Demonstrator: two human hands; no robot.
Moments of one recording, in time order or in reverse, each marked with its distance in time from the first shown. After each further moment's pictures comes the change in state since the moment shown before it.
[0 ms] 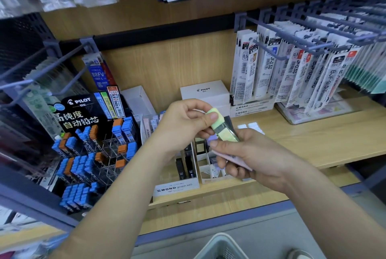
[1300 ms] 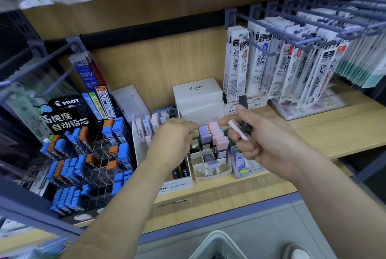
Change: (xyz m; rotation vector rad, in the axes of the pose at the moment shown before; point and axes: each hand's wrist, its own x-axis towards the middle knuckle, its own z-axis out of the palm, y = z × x) left_hand 0.019 -0.071 -0.006 1.090 0.171 0.446; right_hand -0.002 -0.006 -0.026 0.255 0.241 -0.032
